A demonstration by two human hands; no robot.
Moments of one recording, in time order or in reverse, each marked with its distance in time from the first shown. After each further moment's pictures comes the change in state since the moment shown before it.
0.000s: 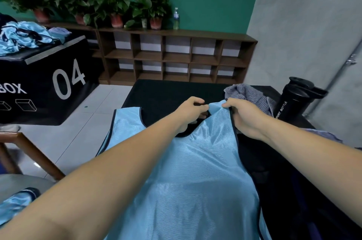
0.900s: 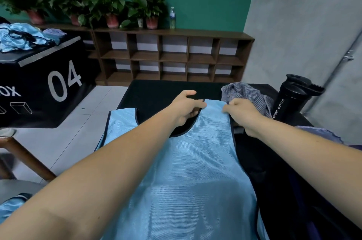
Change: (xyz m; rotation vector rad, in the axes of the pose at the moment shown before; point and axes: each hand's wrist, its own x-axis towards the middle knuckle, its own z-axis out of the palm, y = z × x) left_hand 0.031 0.004 -0.003 -0.296 0.022 -0.031; right_hand 0.013 0.006 -0.001 -0.289 0.344 -0.034
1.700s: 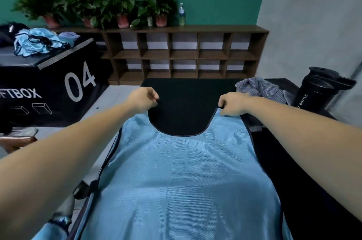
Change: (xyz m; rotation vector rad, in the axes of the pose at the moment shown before) left_hand -0.009 0.027 -0.179 1.023 0.265 0.190; right_hand 0.074 -0.022 0.039 -1.083 -0.317 -0.252
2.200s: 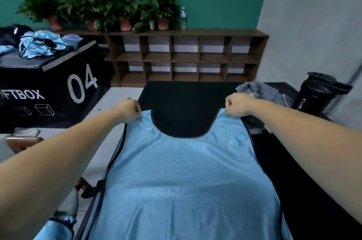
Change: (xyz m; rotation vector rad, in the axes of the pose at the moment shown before) left_hand -0.018 -0.043 -0.028 0.413 -0.063 -0.059; right_hand -0.012 0.002 -0.012 0.011 0.055 0.058
